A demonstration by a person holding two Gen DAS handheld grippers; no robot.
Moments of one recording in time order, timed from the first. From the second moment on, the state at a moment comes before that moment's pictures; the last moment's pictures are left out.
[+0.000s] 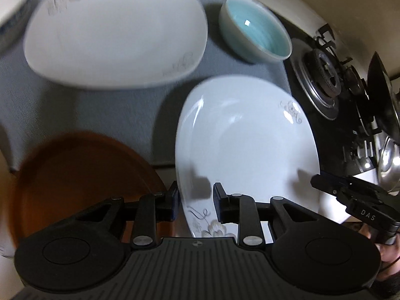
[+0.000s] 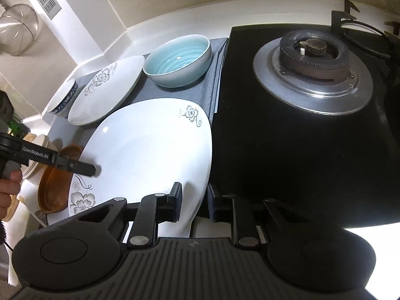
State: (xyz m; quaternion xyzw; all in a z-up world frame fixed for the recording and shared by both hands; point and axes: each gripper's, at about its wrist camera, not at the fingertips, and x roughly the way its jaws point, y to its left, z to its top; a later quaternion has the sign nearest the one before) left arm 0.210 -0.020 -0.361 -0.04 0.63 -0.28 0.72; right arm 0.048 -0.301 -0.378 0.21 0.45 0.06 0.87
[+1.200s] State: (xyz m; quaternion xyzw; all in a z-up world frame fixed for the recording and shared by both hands) left arm 0.181 -0.028 -0.329 -0.08 0.63 -0.23 0.74; right arm 0.044 -0.315 -0.367 0.21 0.44 0.09 0.87
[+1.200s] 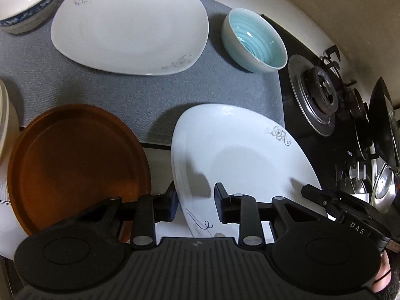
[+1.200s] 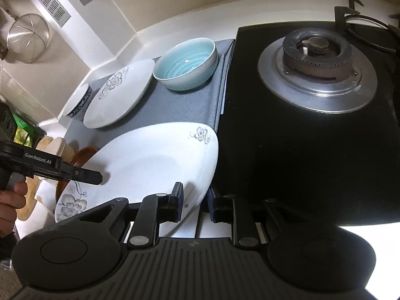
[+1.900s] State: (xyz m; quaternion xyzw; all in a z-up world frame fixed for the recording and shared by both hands) left arm 0.188 0.014 -0.294 -0.11 0.60 -0.20 0.77; right arm 0.054 -0.299 -0.340 0.22 0.42 0.12 0.87
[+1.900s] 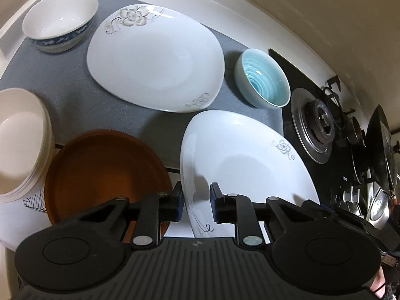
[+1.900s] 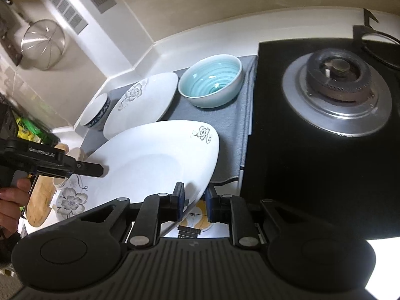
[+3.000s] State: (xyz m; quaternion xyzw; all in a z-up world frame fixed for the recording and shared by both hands) left arm 0.236 0.080 -0.280 -0.14 0.57 -0.19 0.79; right arm 0.099 -0.234 -0.315 0.21 0.39 0.12 0.89
